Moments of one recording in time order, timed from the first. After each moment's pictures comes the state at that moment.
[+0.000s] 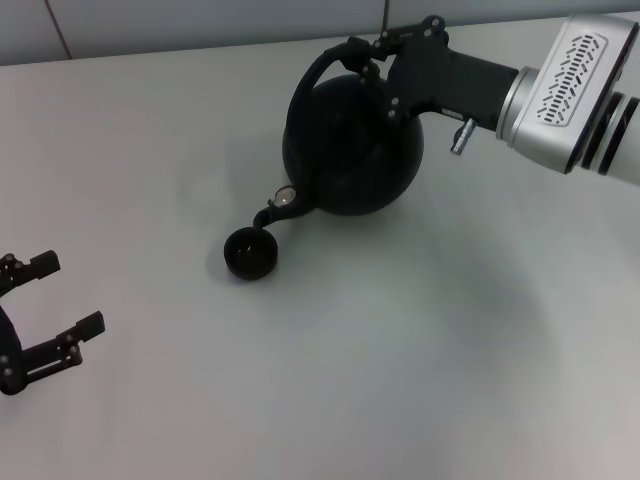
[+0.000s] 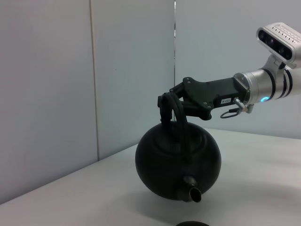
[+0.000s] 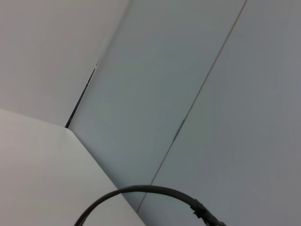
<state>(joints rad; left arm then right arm) -0.28 -2.04 0.42 0.57 2.00 1.75 -0.85 0.79 2.08 -0.17 -0.24 -2.03 -1.24 0.34</state>
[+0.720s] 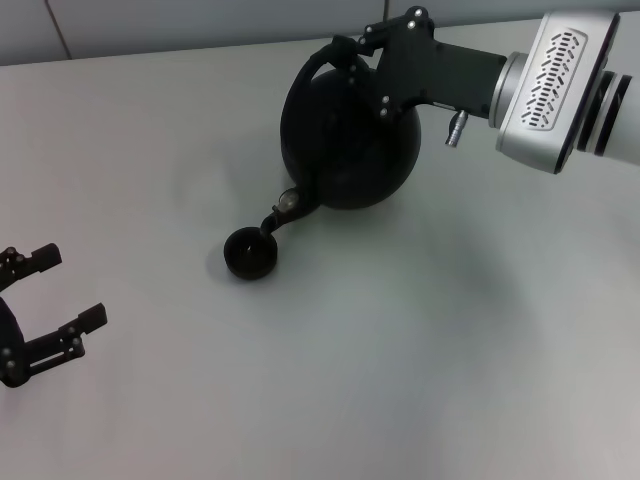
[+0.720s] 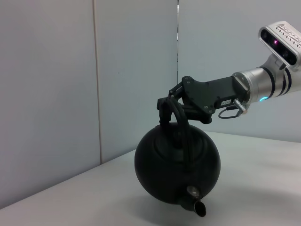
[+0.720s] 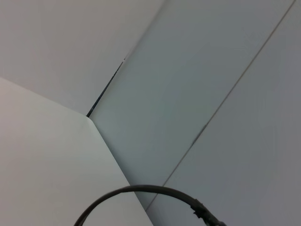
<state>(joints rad) -0.29 -2.05 0.41 0.57 2.00 1.74 -0.86 0.82 2.08 -0.26 -0.29 -2.03 -1.24 0.31</state>
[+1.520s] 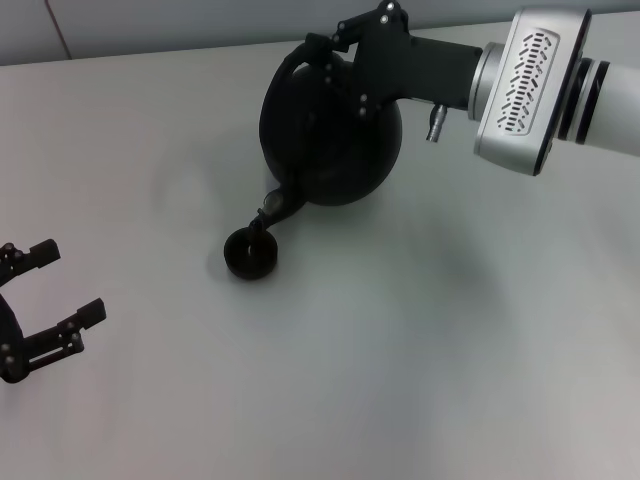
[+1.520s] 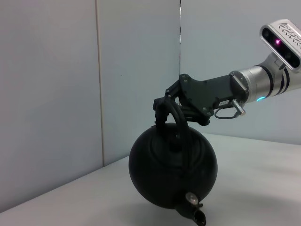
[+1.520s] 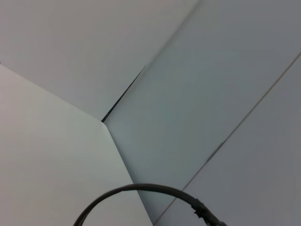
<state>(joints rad) -0.29 -2.05 0.41 0.57 1.99 1.74 -0.86 0.86 2.08 -0.30 -0.29 -2.03 -1.24 0.25</state>
